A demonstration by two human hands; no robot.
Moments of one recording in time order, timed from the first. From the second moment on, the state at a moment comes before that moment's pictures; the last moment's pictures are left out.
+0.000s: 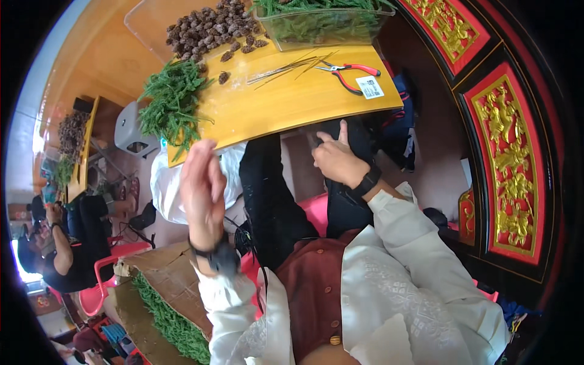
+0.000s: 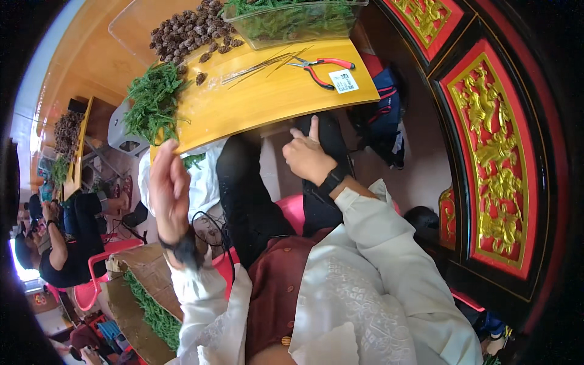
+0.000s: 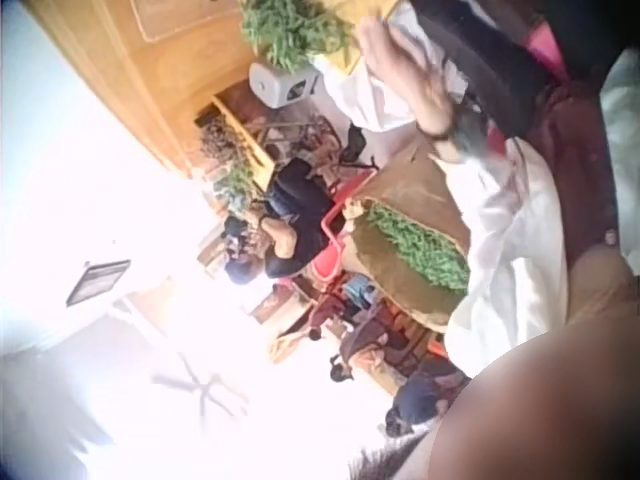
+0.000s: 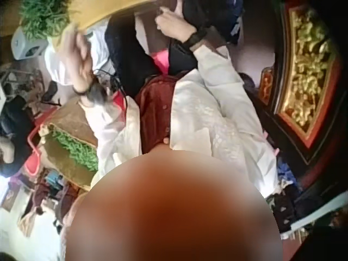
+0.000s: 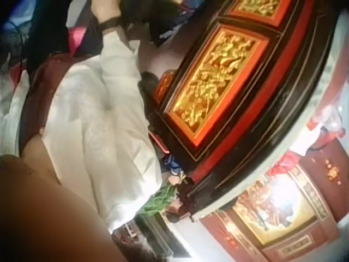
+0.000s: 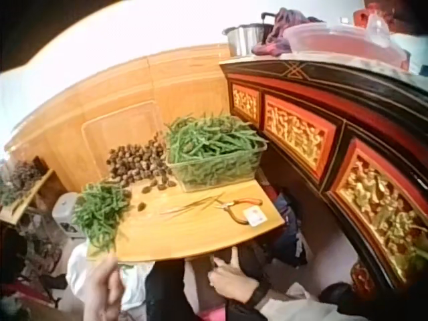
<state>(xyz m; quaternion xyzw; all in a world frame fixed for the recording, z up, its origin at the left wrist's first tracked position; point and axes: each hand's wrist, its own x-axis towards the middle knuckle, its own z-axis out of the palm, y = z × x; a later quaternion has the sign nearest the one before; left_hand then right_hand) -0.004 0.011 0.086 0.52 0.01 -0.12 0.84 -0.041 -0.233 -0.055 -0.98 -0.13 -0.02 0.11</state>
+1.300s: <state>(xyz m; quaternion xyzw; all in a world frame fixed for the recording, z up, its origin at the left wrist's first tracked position) 0.046 -0.087 0.005 0.93 -0.35 0.11 0.05 -0.066 -0.215 -0.041 -0.98 -0.16 0.02 0.14</state>
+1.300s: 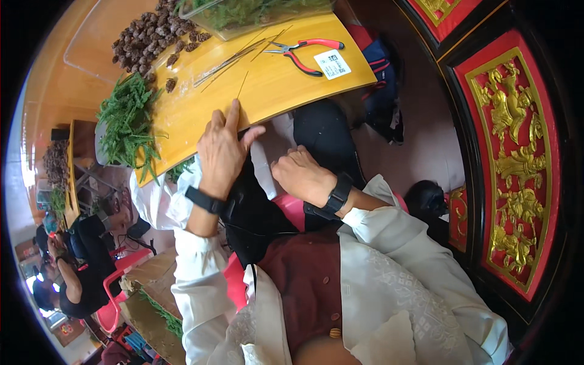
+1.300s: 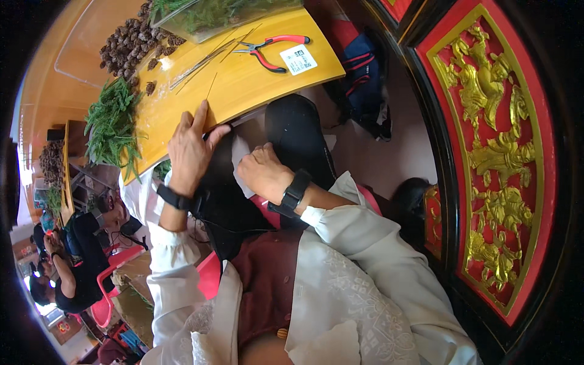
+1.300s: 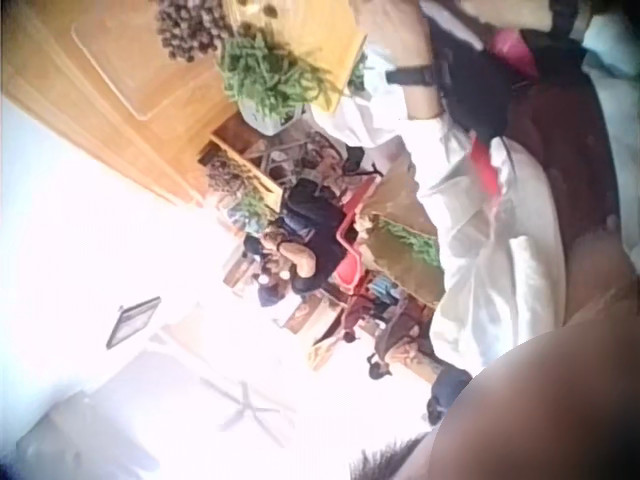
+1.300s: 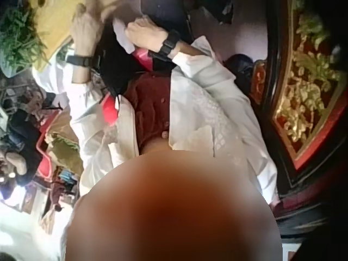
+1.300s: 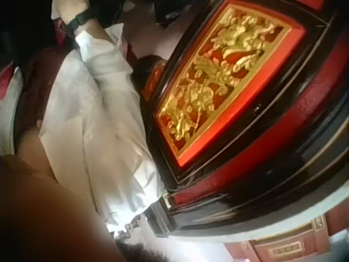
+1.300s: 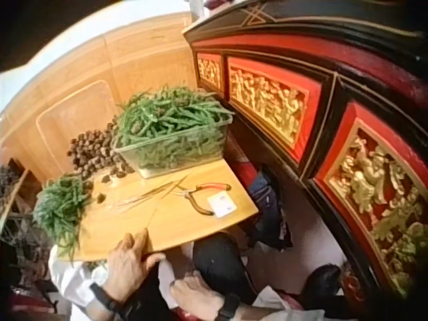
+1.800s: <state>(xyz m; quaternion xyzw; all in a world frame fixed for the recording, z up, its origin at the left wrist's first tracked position) 0.014 -0.058 0.008 0.87 -0.40 0.22 0.20 -0.027 -0.232 0.000 -0.90 -0.08 -0.26 0.33</state>
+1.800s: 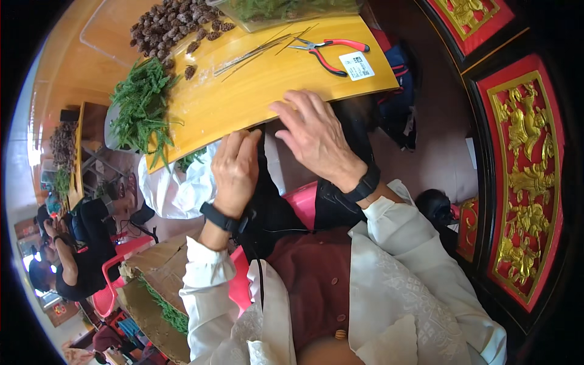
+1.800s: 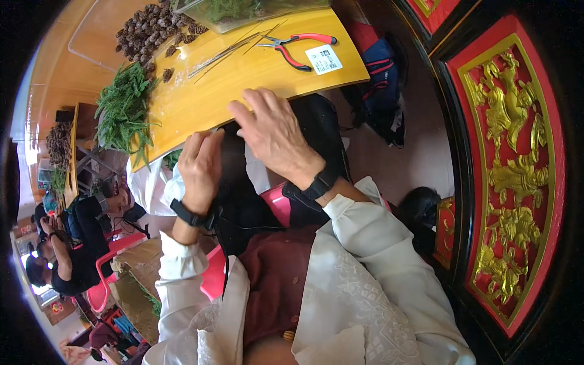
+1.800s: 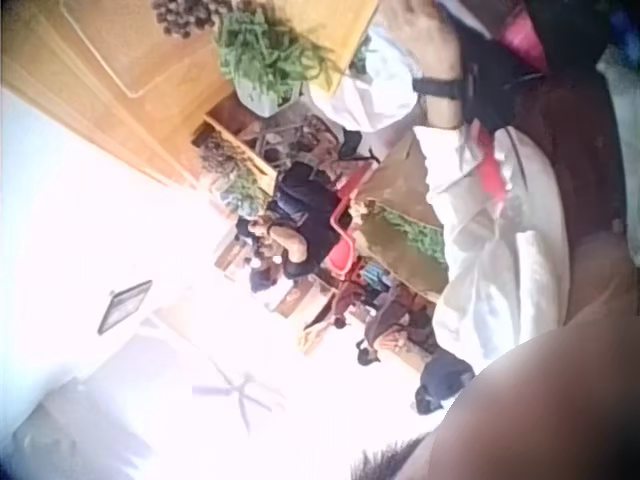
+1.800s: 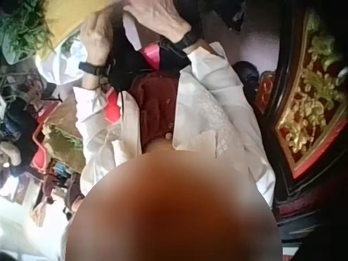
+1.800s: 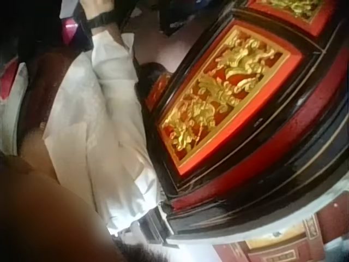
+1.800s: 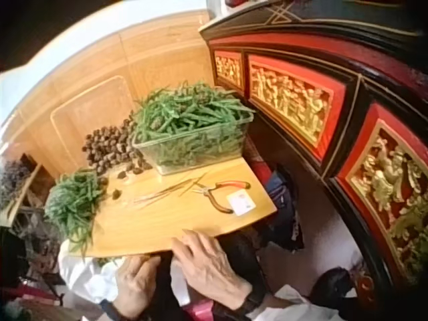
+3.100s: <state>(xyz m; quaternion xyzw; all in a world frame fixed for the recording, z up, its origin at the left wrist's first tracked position) -0.006 -0.043 0.005 0.64 -0.07 -0.10 0.76 -0.043 -0.210 0.001 -0.85 -0.15 -0.32 0.40</state>
